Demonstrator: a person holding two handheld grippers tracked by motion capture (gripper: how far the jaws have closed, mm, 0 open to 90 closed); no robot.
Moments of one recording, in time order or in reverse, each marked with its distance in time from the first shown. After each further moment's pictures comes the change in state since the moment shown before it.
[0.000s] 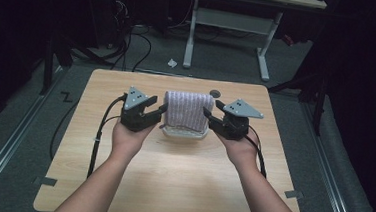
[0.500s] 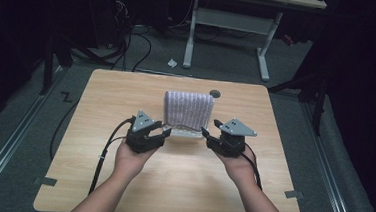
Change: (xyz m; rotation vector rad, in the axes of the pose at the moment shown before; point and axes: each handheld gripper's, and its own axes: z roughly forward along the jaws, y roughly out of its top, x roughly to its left) left arm -0.017 -0.065 0.009 0.164 -0.078 -0.004; right arm 0.012 -0.052 -0.002 0.095 0.028 0.004
